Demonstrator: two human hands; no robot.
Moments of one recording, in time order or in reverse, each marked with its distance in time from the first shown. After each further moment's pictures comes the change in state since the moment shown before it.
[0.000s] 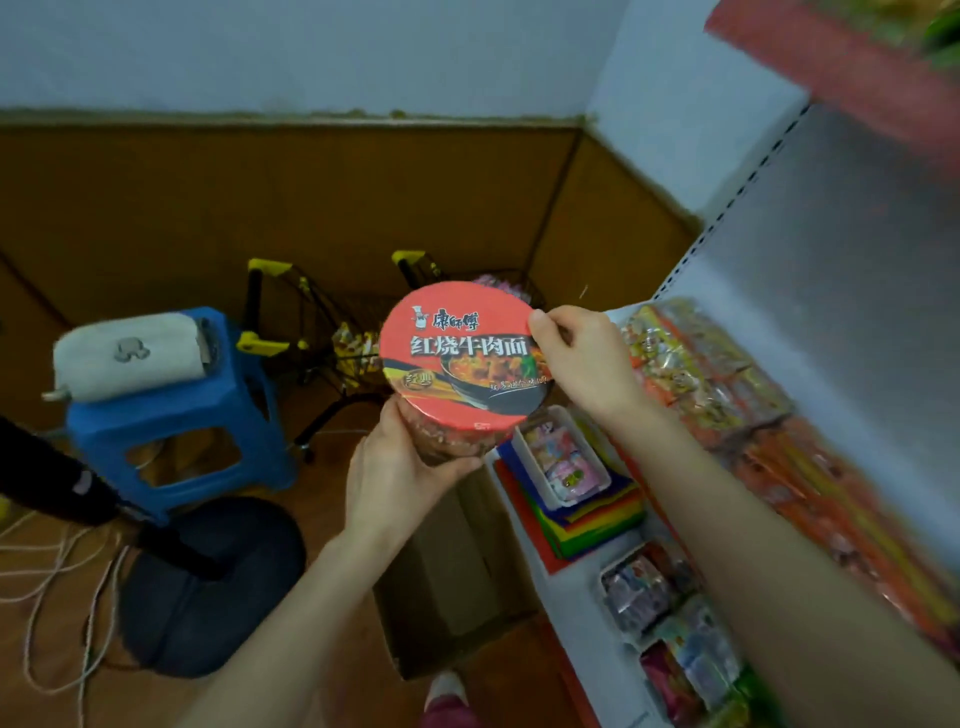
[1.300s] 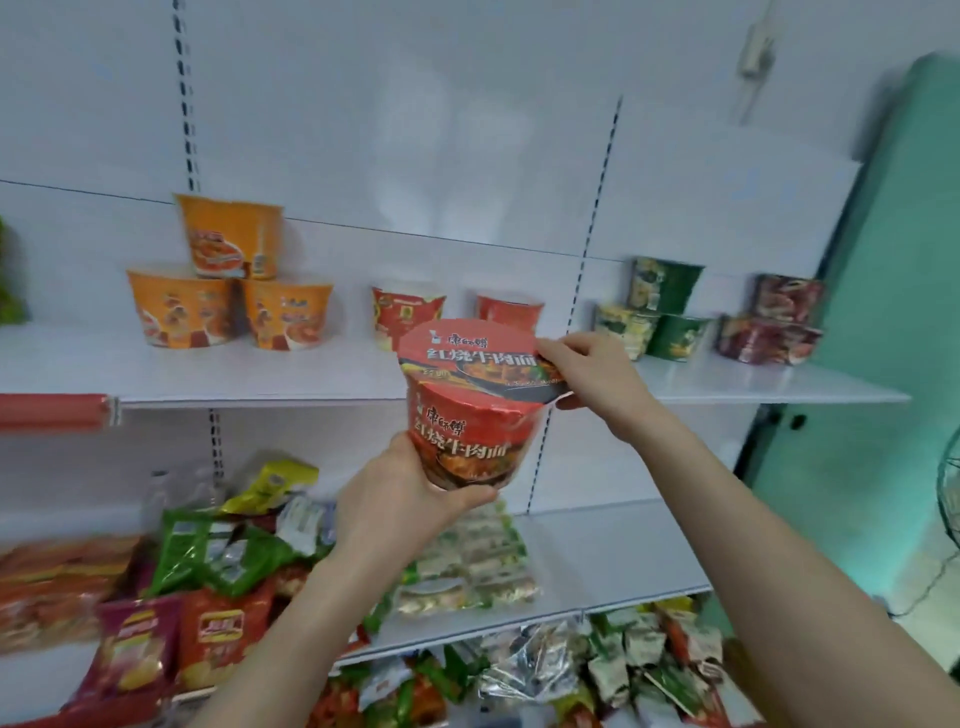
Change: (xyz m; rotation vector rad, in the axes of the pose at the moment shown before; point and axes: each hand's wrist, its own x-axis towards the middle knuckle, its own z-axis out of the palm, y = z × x) left_hand -0.569 0.466 0.099 -0.118 -0.805 1.055; right_hand -0.753 -0.002 -0.478 -0.036 1.183 0.783
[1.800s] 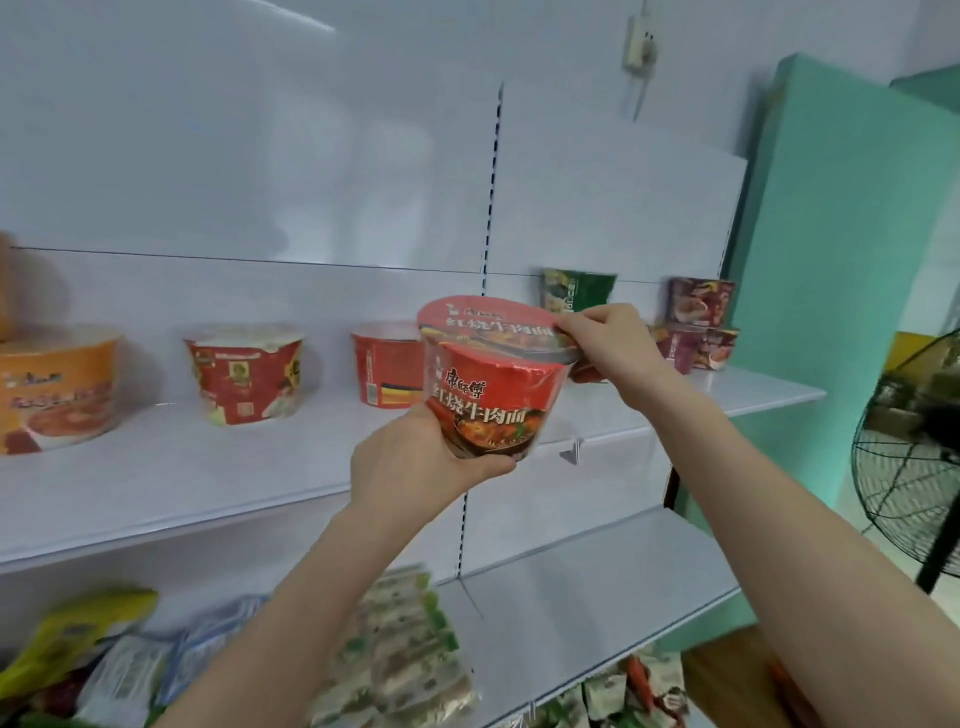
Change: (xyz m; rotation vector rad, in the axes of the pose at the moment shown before) left_hand 0.158 0.110 0.103 0.089 -0.078 0.232; right_hand 0.141 0.075 -0.105 0.004 0.268 0.074
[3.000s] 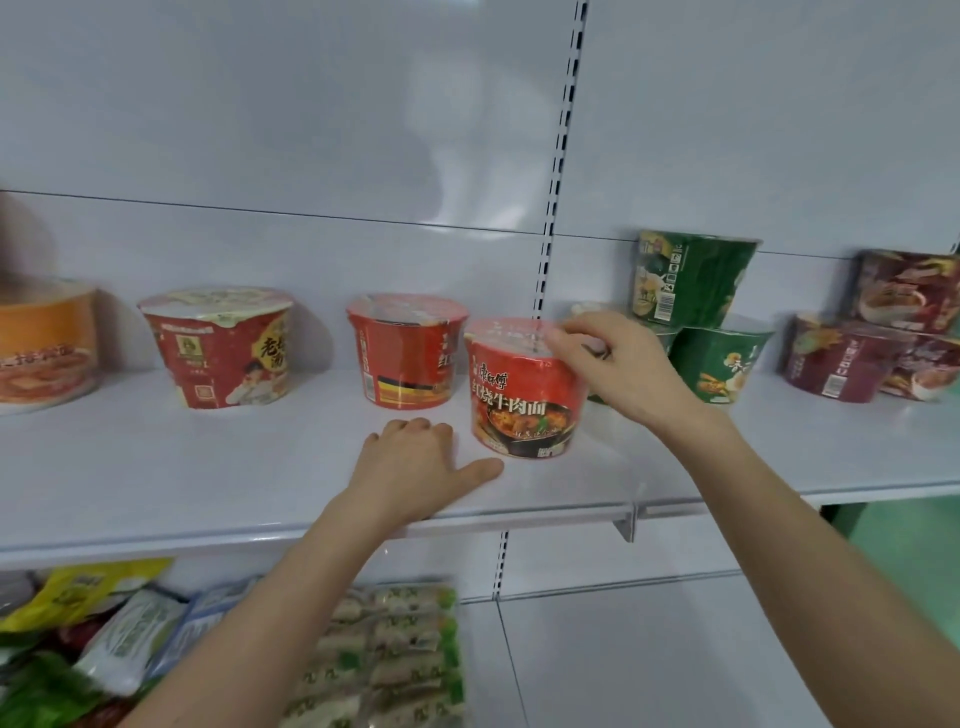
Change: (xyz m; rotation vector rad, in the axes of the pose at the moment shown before) left_hand 0.117 -0.022 0.101 0.389 -0.242 -0.123; right_hand 0.142 0.115 0.035 -0.231 -0.286 -0.510
